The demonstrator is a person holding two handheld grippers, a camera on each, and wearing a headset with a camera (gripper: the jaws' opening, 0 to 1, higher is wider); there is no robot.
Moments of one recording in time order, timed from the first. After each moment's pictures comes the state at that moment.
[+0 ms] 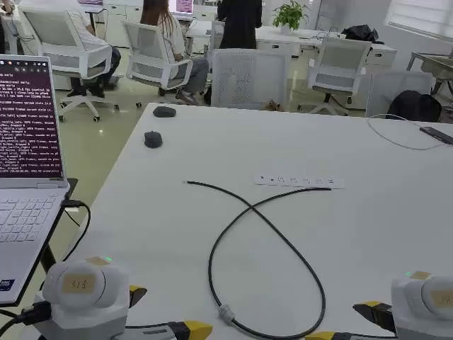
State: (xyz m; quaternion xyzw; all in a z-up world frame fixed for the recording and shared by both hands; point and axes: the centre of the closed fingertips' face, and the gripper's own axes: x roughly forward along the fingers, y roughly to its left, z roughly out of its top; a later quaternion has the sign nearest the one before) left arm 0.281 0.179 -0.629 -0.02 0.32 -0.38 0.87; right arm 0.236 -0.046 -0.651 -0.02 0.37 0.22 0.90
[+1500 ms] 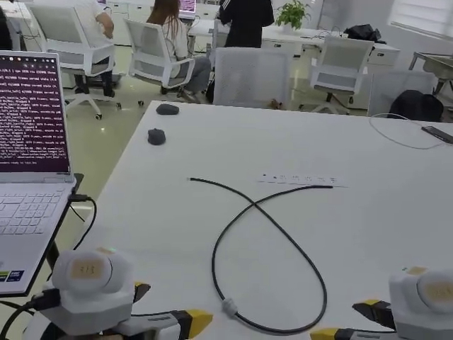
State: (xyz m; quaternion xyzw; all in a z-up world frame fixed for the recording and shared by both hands) left arm 0.284 0.183 -0.629 -0.03 0.32 -0.37 0.87; right arm 0.234 -0.047 -0.656 -0.02 0.38 0.22 0.90
